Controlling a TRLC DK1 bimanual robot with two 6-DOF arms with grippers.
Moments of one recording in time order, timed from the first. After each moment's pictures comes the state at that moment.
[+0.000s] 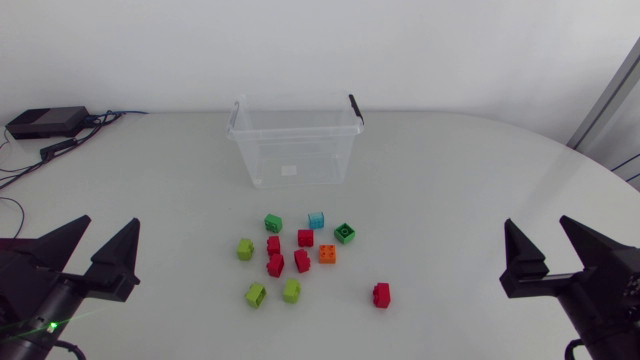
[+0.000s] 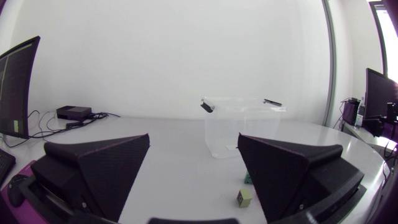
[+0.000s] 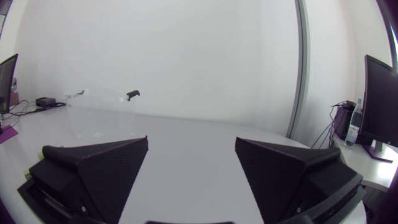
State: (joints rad) left arm -0.03 0.06 0.04 -0.01 0.08 -0.04; right arm 0.00 0.06 0.03 -0.01 0.01 -0.06
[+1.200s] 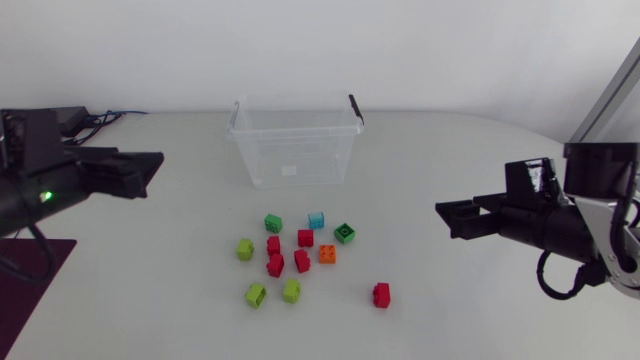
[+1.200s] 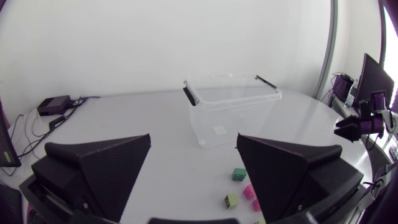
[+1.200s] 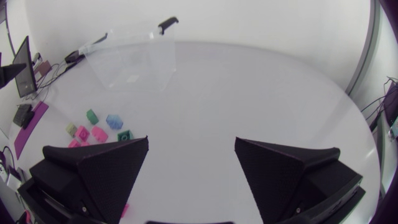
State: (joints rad) left arm -0.04 0.92 0.67 -0.16 0.19 0.04; right arm 0.07 1.11 0.51 -0.05 -0.22 -0.03
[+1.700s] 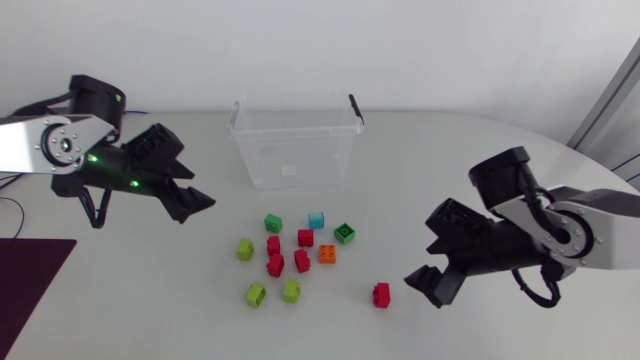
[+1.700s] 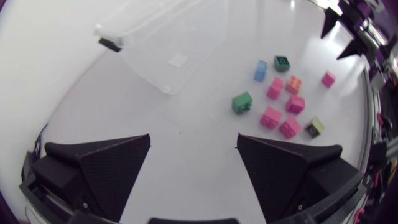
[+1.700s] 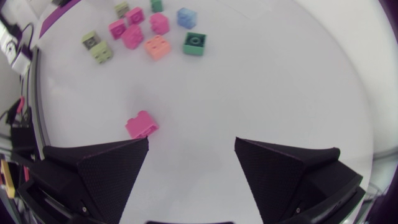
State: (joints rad) left arm -0.05 1.55 0.97 -0.39 0.38 0.78; right arm 0.32 1.32 0.63 -0.43 -0.22 -0.48
